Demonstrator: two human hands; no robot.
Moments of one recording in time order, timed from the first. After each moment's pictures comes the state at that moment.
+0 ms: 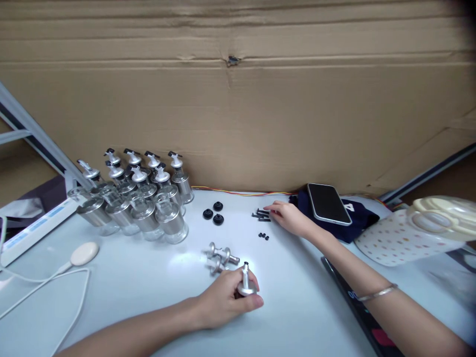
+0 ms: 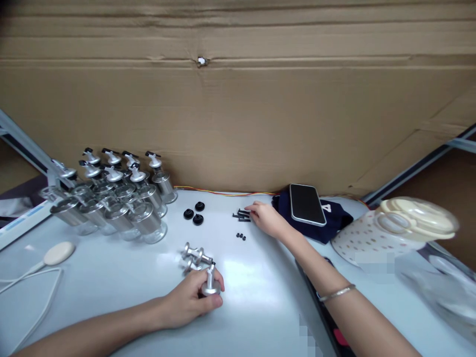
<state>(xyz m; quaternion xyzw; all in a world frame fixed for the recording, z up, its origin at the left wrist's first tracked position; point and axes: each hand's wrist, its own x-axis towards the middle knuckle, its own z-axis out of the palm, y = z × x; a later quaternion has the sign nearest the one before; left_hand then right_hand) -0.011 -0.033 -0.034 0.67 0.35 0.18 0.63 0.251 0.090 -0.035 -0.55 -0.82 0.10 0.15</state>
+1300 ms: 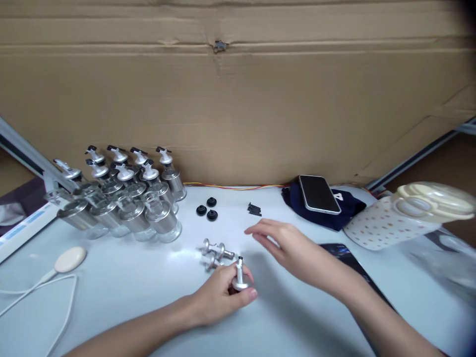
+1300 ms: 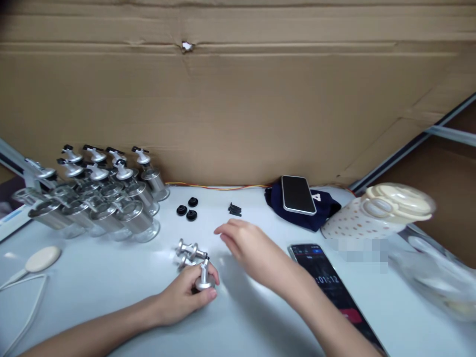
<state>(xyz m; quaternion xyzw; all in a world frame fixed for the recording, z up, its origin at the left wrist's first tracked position) -0.012 -0.033 -0.033 0.68 0.34 0.18 0.62 0.180 -0.015 0.045 -0.53 -0.80 0.23 0.18</state>
